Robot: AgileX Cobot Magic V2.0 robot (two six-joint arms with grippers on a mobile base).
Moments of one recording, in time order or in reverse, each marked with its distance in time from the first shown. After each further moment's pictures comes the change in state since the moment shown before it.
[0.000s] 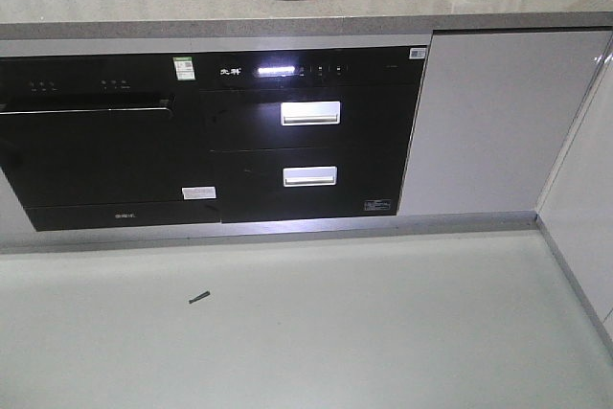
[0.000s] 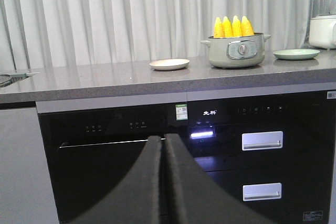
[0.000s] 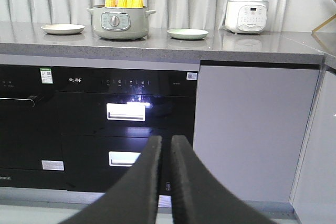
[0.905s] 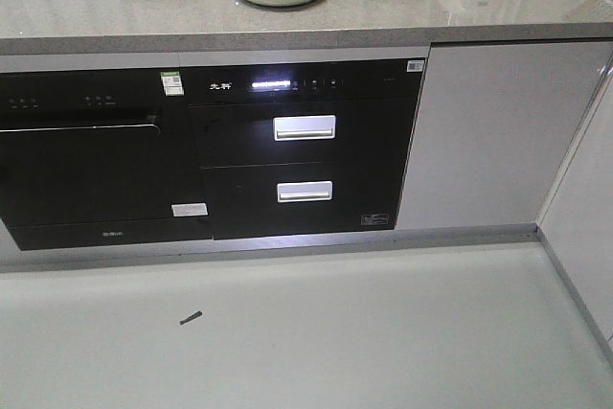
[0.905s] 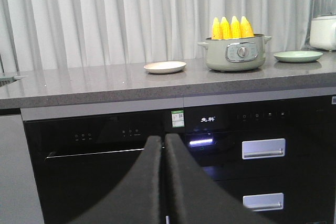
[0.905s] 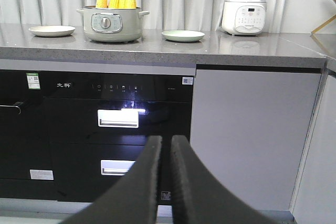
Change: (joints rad) left arm 0.000 0.000 0.000 0.000 0.000 0.000; right arm 0.000 0.000 0.000 0.000 0.000 0.000
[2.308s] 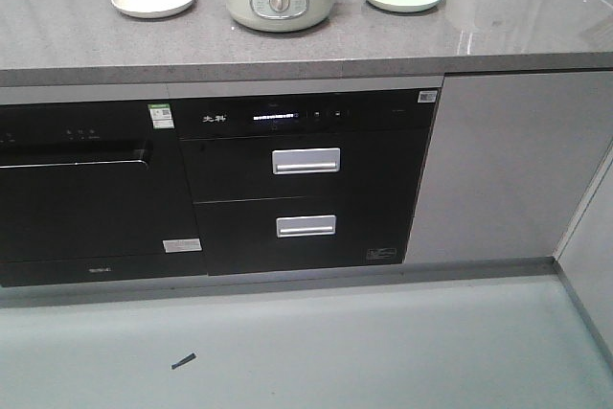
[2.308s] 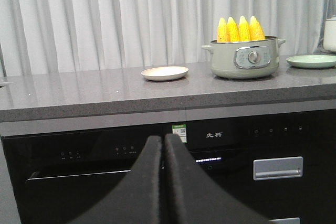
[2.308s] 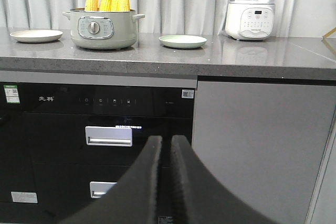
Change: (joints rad) left arm 0.000 0.000 0.000 0.000 0.000 0.000; right arm 0.000 0.000 0.000 0.000 0.000 0.000
